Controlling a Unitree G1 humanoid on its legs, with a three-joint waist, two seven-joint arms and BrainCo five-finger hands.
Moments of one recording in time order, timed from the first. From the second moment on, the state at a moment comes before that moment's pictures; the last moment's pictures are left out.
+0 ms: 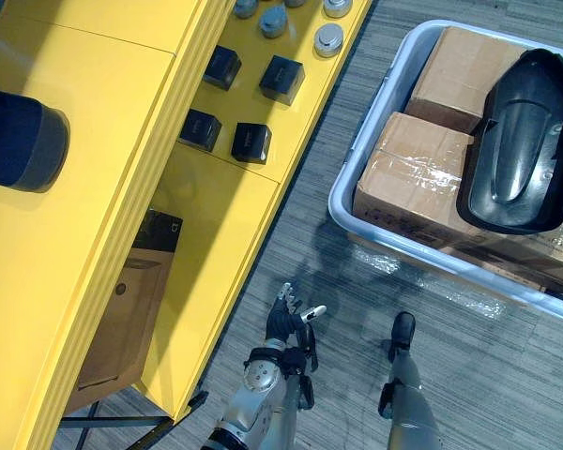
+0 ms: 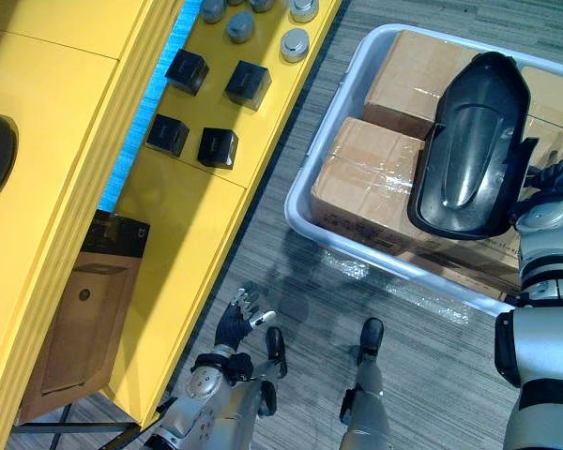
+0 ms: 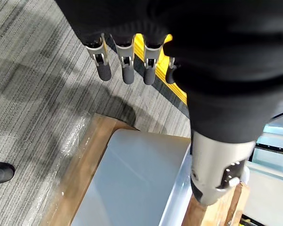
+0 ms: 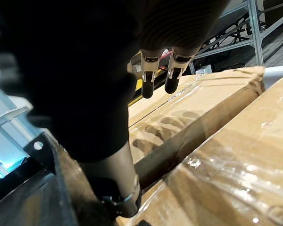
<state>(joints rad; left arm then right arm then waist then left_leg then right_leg) -0.23 0.02 -0.42 0.33 -0.35 -0.18 0.23 -1.23 -0.93 0.18 1.30 -0.12 -0.02 -0.42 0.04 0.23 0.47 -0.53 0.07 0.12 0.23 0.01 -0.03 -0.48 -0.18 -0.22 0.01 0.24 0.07</state>
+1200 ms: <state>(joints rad) -0.17 0.01 -0.38 0.30 -0.35 -0.18 0.26 -1.29 -0.80 0.14 1.29 -0.04 -0.01 -0.45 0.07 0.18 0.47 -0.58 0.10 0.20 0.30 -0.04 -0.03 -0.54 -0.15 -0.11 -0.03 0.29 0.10</state>
